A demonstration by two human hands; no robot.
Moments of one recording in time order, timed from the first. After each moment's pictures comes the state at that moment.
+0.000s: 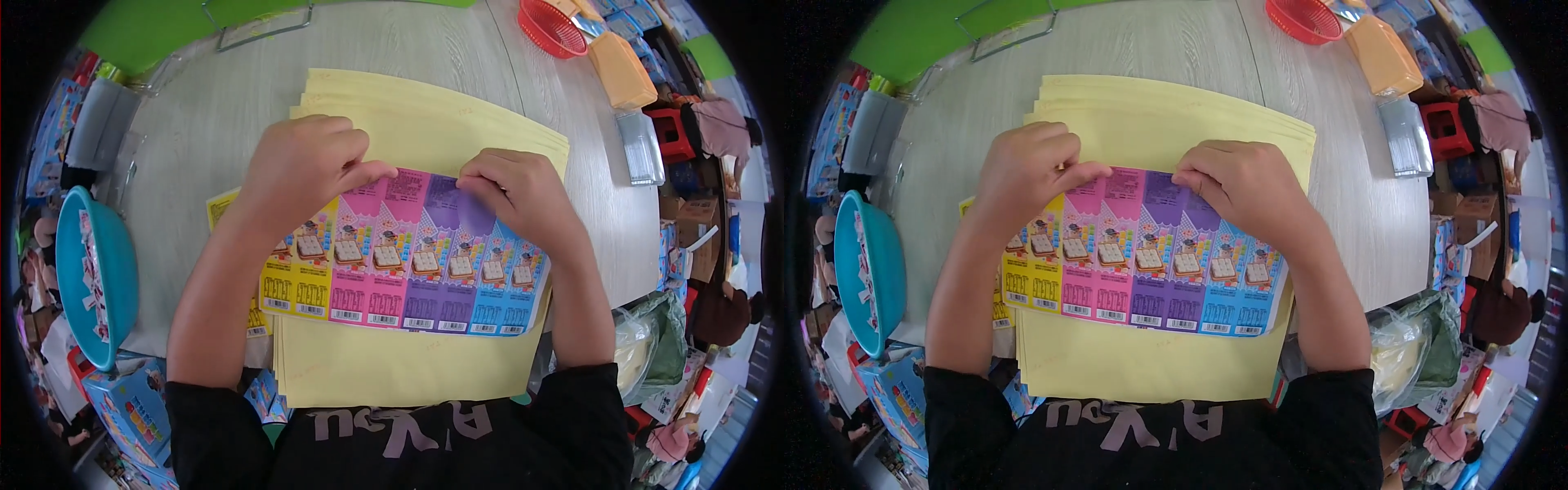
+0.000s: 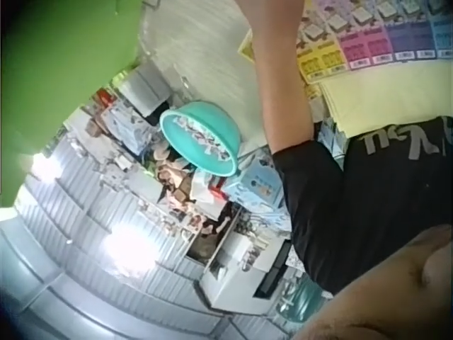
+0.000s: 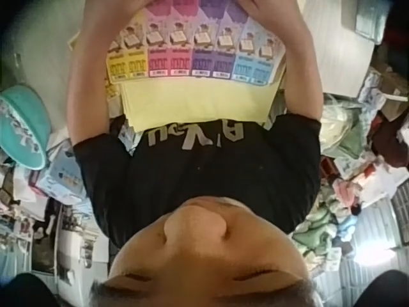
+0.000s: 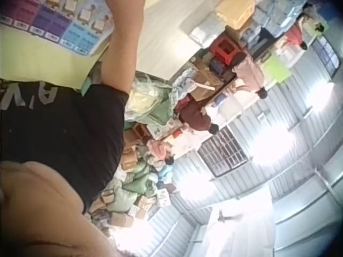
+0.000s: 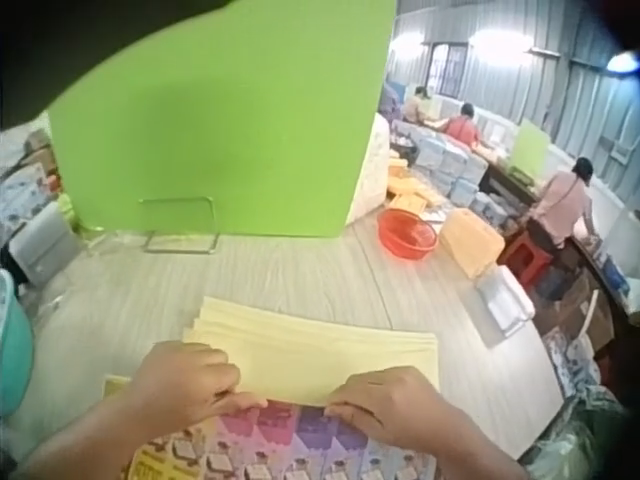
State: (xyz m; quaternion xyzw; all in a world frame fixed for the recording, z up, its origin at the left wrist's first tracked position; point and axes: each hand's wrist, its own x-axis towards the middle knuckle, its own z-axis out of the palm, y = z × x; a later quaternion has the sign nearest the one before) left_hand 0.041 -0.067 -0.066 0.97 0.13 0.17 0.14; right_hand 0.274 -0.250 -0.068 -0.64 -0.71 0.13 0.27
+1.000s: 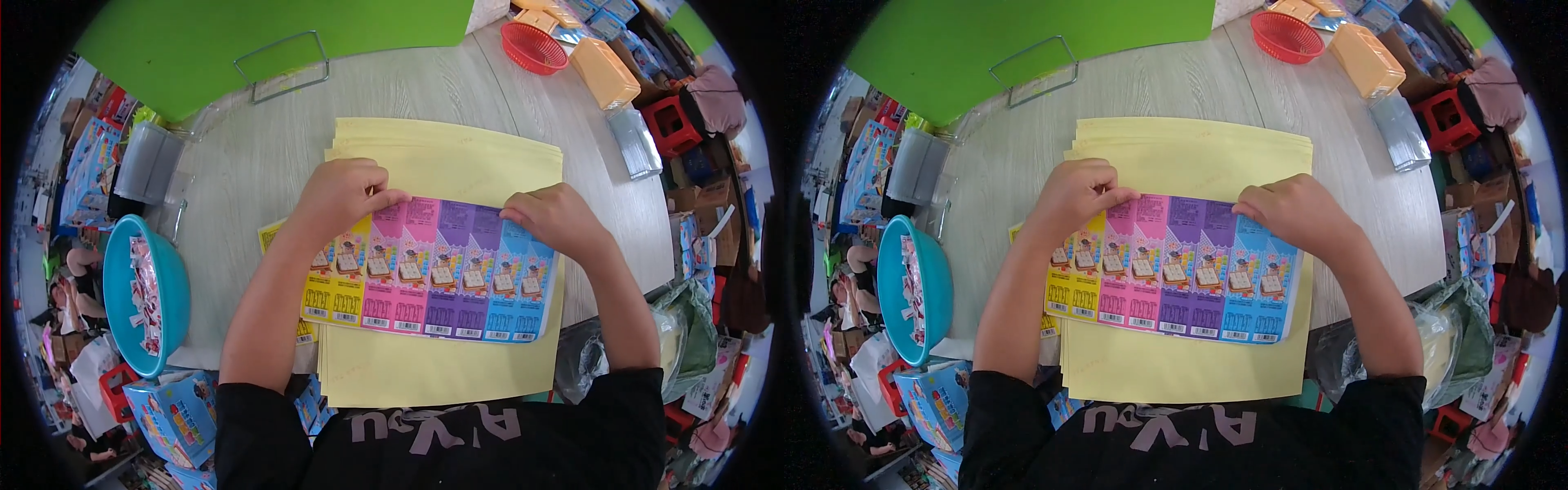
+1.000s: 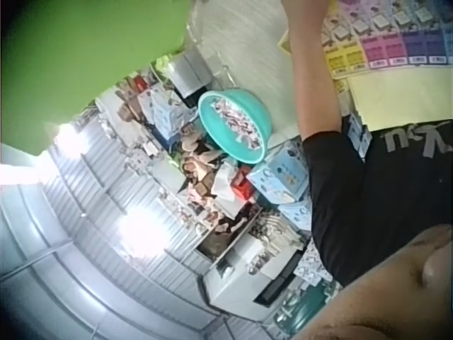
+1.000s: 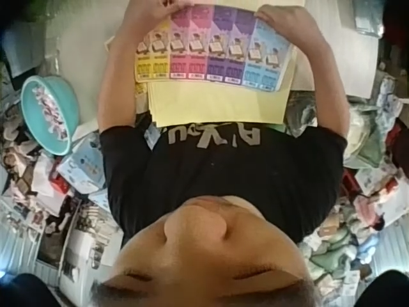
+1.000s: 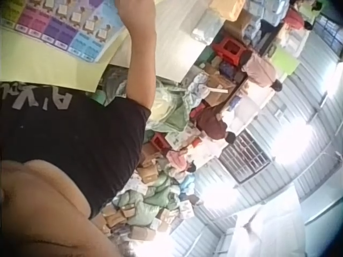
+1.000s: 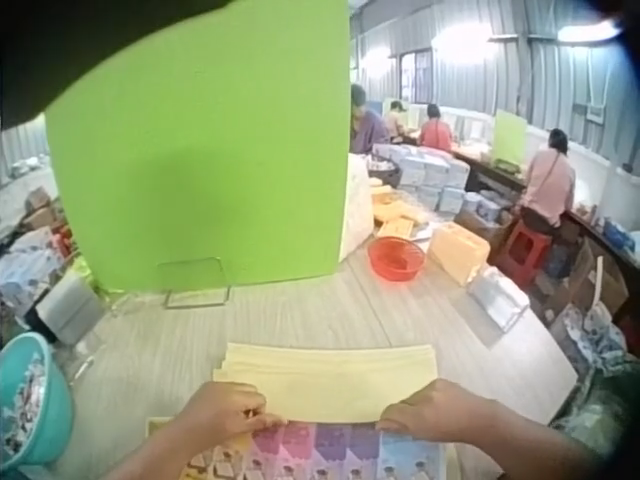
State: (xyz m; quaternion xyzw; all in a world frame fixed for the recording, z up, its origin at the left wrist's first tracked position) left_hand 0.041 -0.056 -0.062 0.94 0.15 0.10 0.28; right_hand 0.295 -0.293 -0.070 -0.65 -0.74 0.04 0.14
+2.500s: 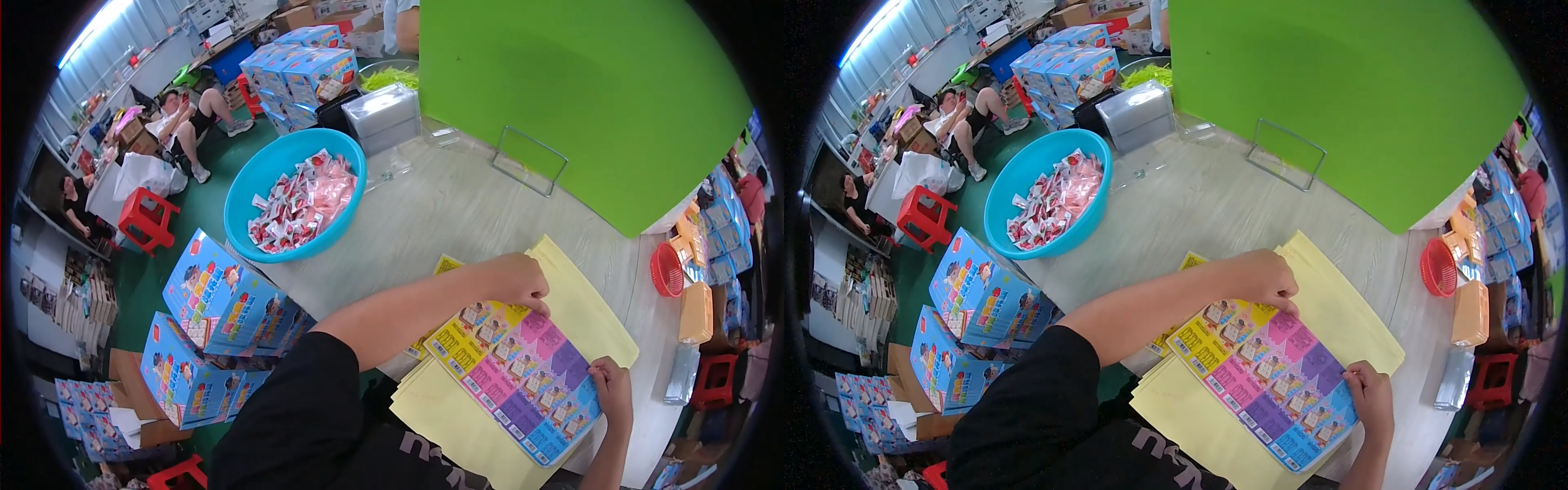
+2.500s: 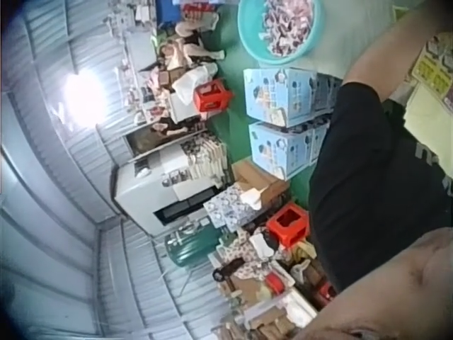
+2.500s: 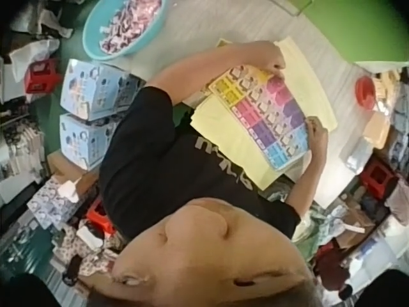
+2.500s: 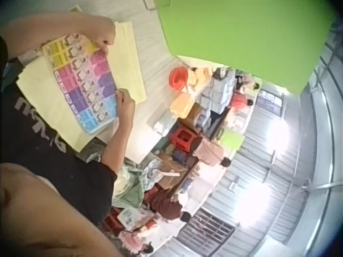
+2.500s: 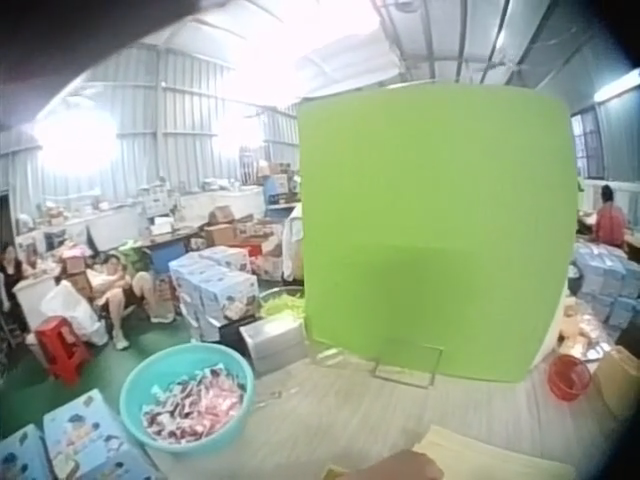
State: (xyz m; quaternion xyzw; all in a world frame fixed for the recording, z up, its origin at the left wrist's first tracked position) left_hand 0.036 -0.028 -0.084 0.95 0.12 0.10 0.26; right_hand 0.304 -0.284 -0.069 -0.72 -0.60 0.27 0.23
